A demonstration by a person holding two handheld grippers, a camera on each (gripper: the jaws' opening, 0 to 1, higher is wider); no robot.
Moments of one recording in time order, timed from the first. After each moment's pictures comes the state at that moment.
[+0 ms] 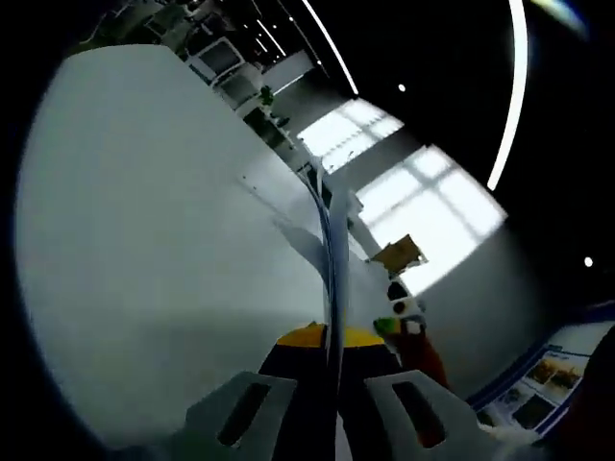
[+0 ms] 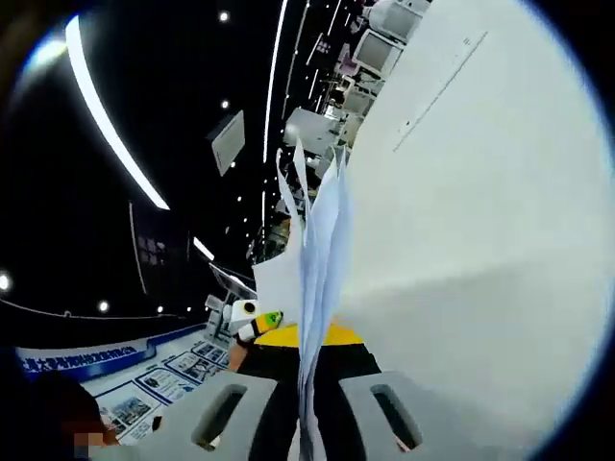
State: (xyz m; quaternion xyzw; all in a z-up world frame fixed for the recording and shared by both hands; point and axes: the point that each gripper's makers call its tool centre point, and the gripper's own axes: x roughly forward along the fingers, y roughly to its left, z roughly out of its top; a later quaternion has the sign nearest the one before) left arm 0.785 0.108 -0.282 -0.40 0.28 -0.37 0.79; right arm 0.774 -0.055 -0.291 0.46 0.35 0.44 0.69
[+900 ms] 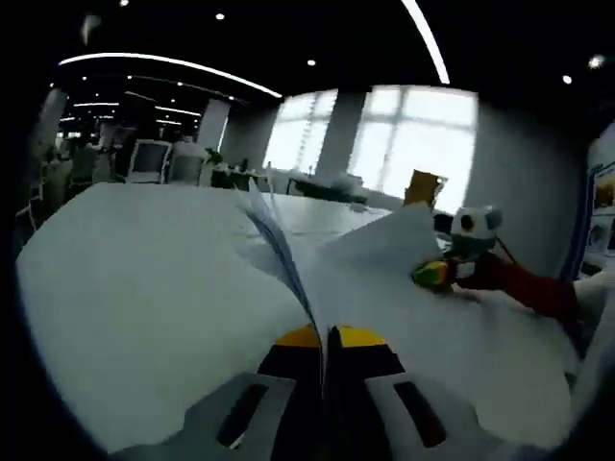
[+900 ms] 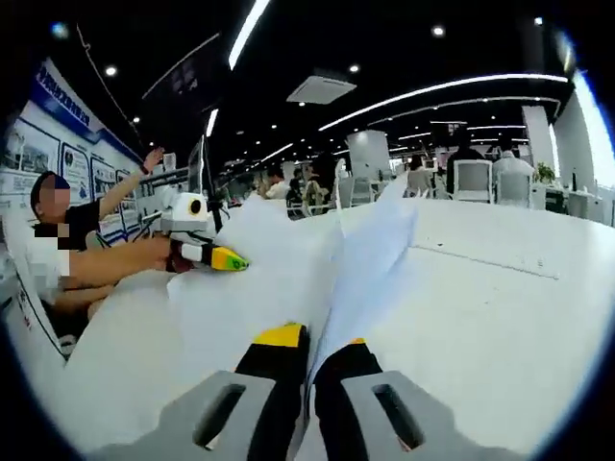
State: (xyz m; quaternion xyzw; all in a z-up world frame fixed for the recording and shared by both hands) left arm 0.827 0.107 -0.314 -0.01 0.14 -0.40 0.91; right arm 0.806 -0.053 -0.318 -0.03 0.14 0.48 0.86
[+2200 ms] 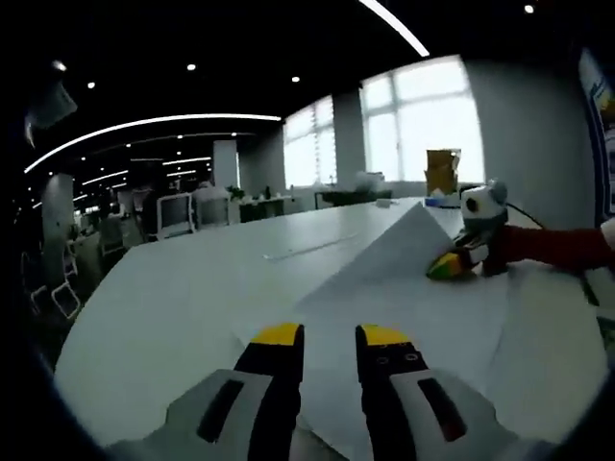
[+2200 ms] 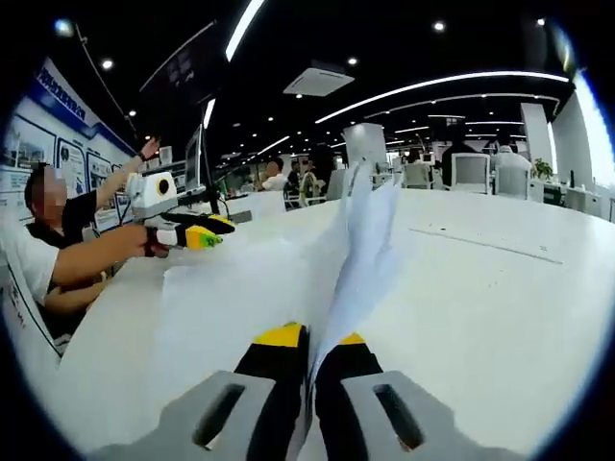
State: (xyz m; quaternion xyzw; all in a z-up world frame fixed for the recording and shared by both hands) left arm 0.805 0.133 -0.313 0.06 0.11 -0.34 0.93; right arm 0.797 -0.048 -0.337 -0.01 0.16 0.48 0.86
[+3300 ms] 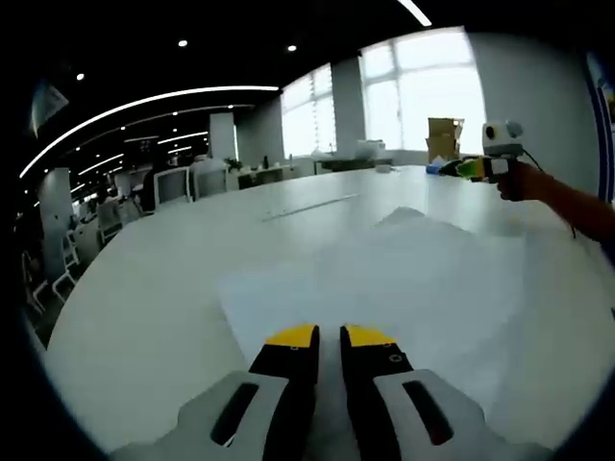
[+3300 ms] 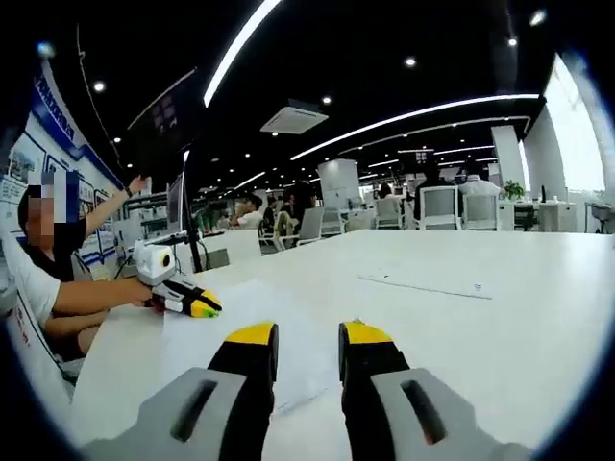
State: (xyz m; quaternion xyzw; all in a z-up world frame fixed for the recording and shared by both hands) left arm 0.801 0.130 -0.345 0.08 0.16 -0.33 0.93; right arm 0.798 -0.132 -0.265 0.04 0.09 0.43 0.90
